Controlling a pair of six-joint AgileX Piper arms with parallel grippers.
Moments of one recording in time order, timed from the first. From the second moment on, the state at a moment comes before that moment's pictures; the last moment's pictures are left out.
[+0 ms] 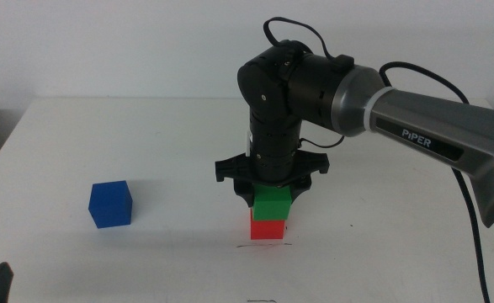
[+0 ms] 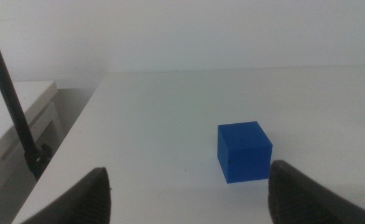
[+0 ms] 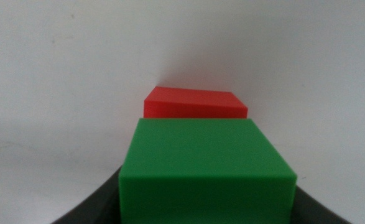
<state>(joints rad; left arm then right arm) 0.03 -0.02 0.03 -0.05 0.19 0.05 0.73 2.11 -1.87 -0.09 1.23 0.69</state>
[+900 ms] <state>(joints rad) 0.03 -0.02 0.03 -0.05 0.19 0.05 0.73 2.13 -1.87 -0.10 1.22 0.73</state>
